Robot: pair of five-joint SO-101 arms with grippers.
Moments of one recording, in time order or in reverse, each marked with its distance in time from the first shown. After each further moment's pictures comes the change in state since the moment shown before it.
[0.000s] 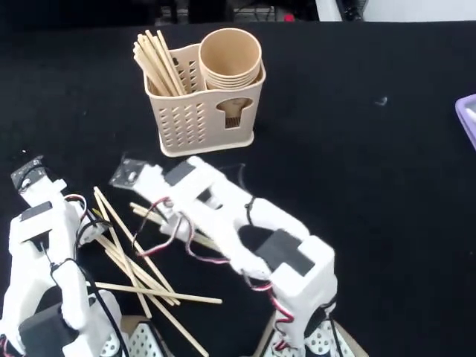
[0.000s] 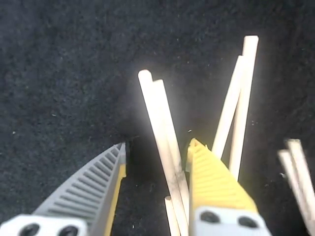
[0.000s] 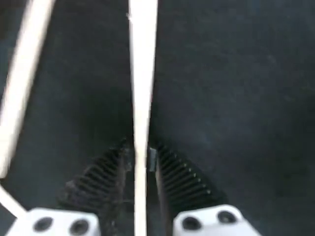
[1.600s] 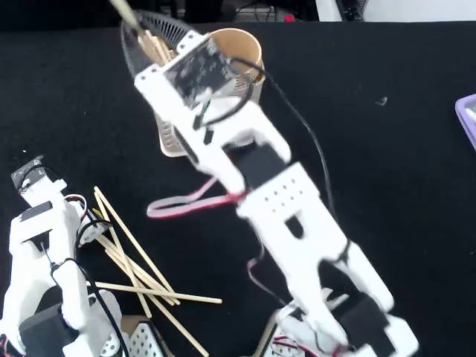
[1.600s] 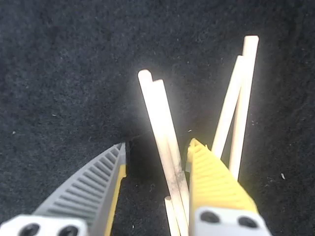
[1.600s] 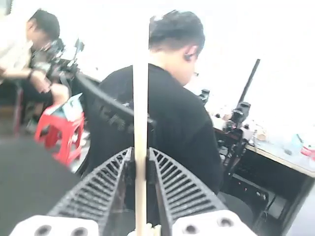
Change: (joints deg) left arm 0.0 0.0 0.0 0.0 0.0; right arm 7.7 -36.1 -5.4 -58.3 -10.2
